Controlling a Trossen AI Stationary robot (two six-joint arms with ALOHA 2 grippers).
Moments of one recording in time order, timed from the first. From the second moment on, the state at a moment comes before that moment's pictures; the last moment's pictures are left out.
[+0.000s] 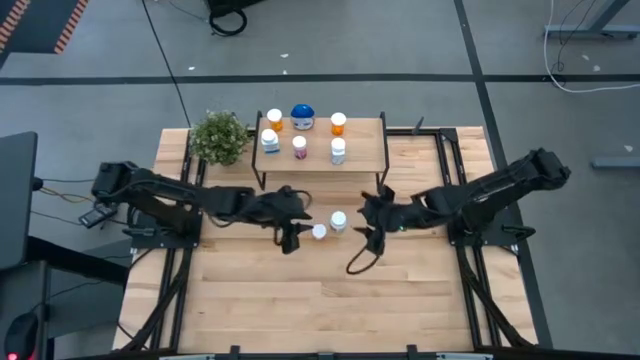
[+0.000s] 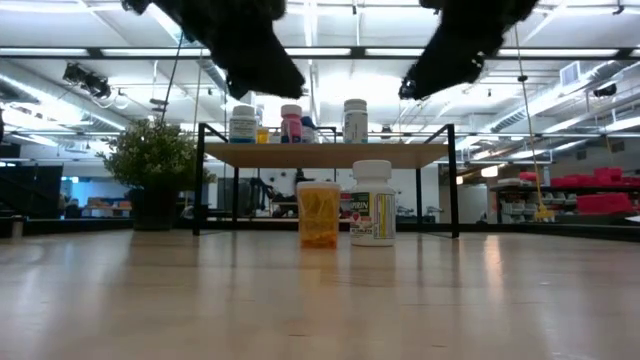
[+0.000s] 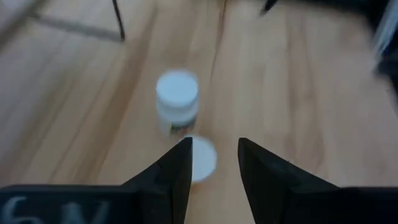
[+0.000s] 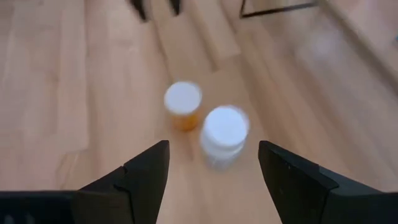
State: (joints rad) left arm -0.12 1.44 0.97 -0.19 -0.16 -0.26; right arm 0.27 1.30 0.93 -0.43 0.39 0.40
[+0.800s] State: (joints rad) left arm -0.10 1.30 0.58 0.51 -0.36 -0.18; right arm 0.06 1.63 1.25 -0.70 0.15 0.15
